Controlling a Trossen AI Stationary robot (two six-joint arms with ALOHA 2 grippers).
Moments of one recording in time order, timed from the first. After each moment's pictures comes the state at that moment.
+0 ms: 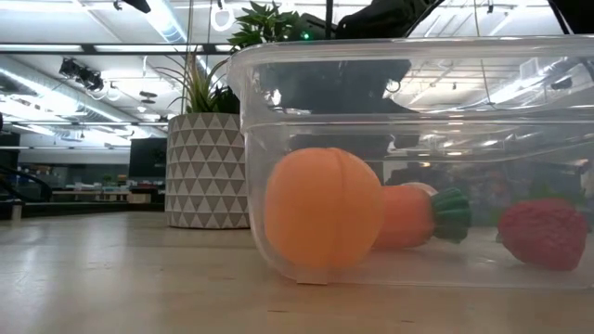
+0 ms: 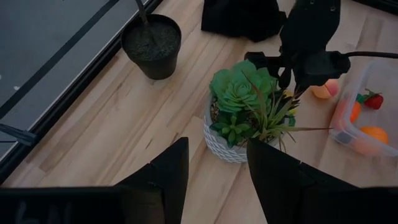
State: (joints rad) left arm -0.19 0.98 1.37 -1.27 -0.45 -0.57; right arm 0.00 1.98 1.32 -0.48 -0.23 -0.44
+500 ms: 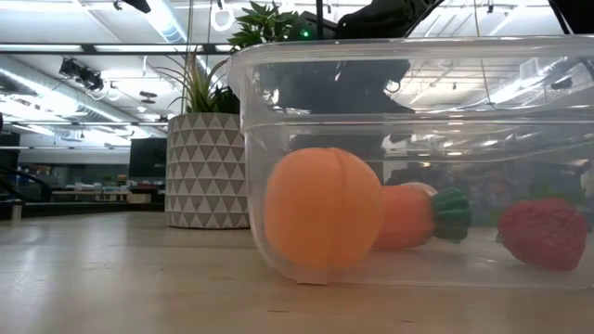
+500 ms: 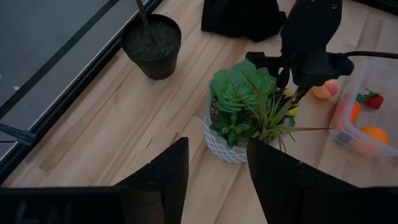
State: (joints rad) left arm -0.19 0.98 1.37 -1.27 -0.45 -0.57; right arm 0.01 1.98 1.32 -0.46 -0.26 -0.36
